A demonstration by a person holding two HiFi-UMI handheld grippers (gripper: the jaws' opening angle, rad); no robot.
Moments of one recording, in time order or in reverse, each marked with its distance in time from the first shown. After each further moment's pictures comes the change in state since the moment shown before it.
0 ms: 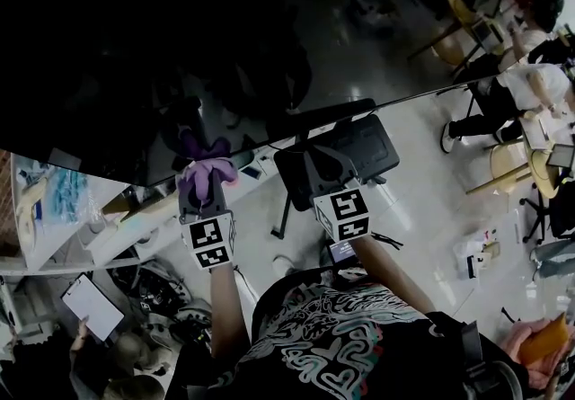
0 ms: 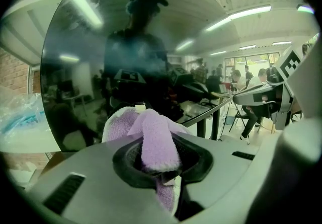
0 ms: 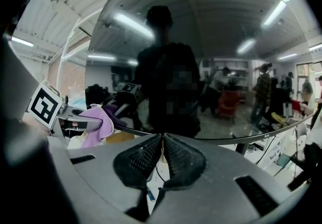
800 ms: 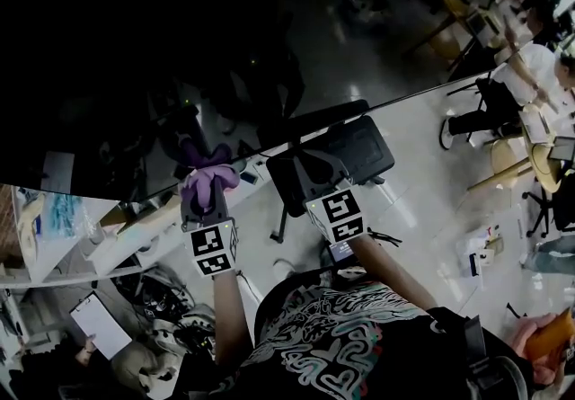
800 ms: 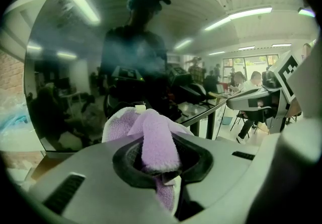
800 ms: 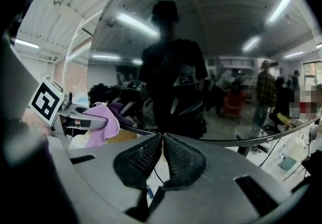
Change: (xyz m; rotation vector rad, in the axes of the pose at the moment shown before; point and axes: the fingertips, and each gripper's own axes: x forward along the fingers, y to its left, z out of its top) left arm 0.012 -0.037 0.009 -0.011 0.016 -0.029; right arm 0.002 -0.015 -0.001 -0.010 0.010 0.069
